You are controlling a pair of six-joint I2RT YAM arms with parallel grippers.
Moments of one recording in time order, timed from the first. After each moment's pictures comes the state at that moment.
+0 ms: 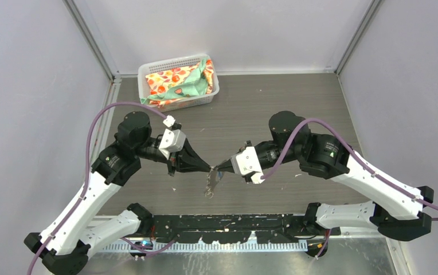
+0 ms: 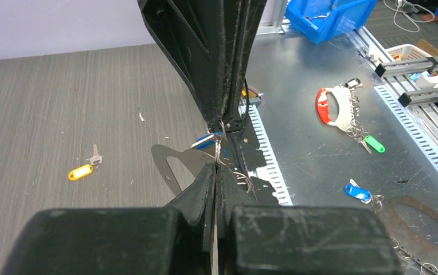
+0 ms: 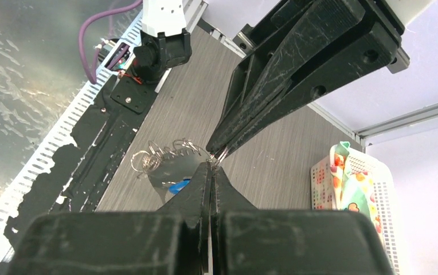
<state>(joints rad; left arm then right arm) -0.62 0.87 1.10 -0.46 1.14 0.21 1.09 1.11 1.43 -0.67 -0.60 -0.77</state>
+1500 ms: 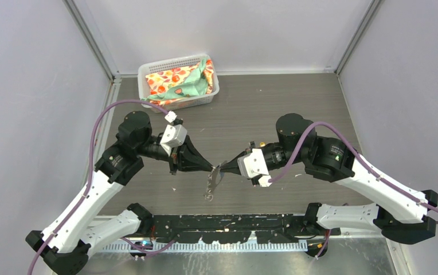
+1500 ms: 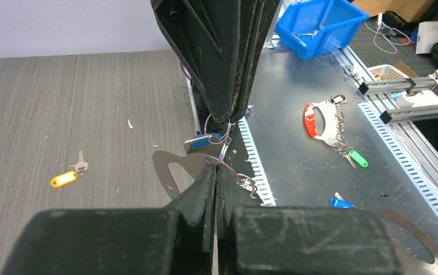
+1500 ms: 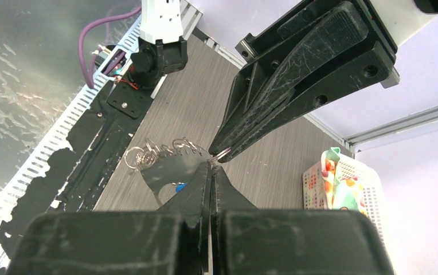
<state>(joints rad) -0.62 0.87 1.07 -0.34 1.16 0.07 1.09 1.06 1.39 -0.63 -0.61 -0.77</state>
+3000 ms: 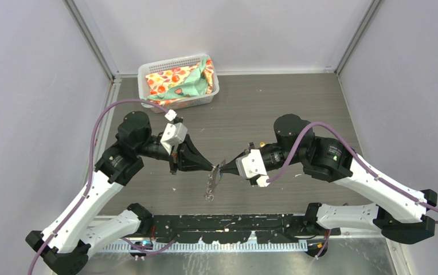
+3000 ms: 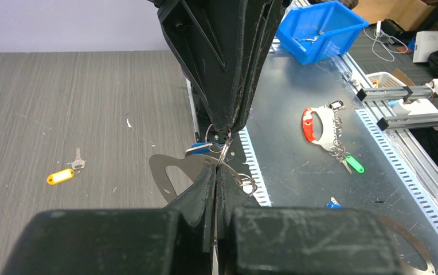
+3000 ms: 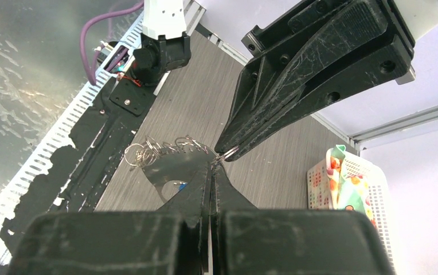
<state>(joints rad) -0.62 0.87 1.06 -0.32 1.15 0.03 1.09 1.06 1.37 -0.63 -0.61 -0.77</state>
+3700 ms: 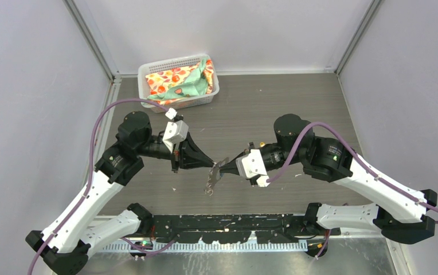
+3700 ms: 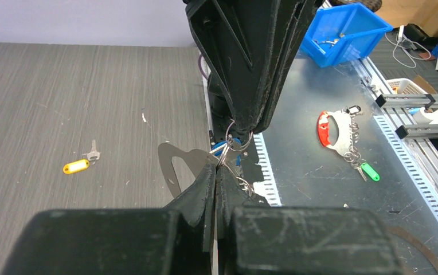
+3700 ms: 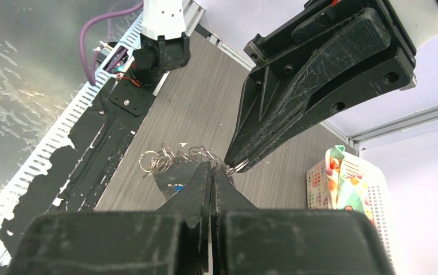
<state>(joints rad) -0.63 0.87 1.06 -0.33 1.08 0.03 1.09 1.06 1.37 -0.63 -0.61 -0.77</state>
